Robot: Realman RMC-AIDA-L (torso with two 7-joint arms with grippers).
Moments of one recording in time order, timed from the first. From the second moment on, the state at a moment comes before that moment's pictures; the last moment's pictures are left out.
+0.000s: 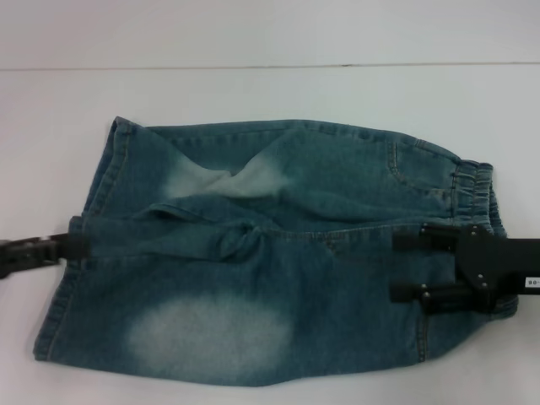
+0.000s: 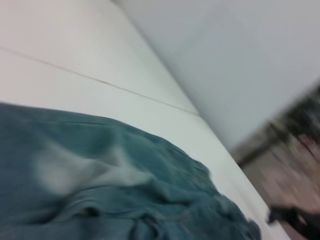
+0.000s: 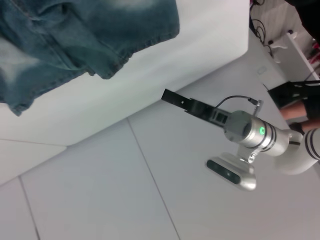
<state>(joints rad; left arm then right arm) -0.37 -2.05 0.35 0.97 2.20 1.96 -2.02 0.48 2.00 -0.69 -0.52 -2.00 -1.77 1.37</state>
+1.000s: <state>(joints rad) -0.41 -2.01 0.23 0.99 2.63 1.91 -2.21 0.49 2.01 -0.68 -0.56 -2.01 -1.79 1.38</state>
